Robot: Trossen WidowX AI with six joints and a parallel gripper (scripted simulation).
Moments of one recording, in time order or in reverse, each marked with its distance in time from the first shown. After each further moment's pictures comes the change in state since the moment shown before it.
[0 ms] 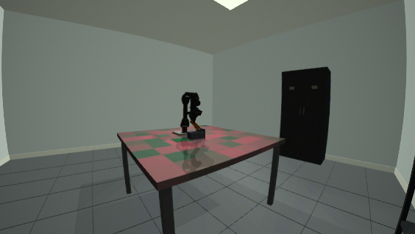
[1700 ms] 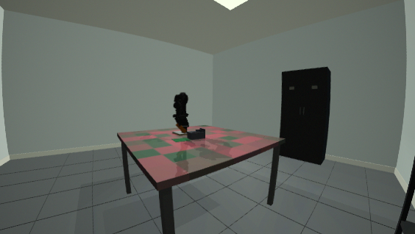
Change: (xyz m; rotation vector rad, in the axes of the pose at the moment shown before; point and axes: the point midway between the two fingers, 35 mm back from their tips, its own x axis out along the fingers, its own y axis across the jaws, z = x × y) arm 0.023 0.012 -0.136 0.001 0.007 -0.001
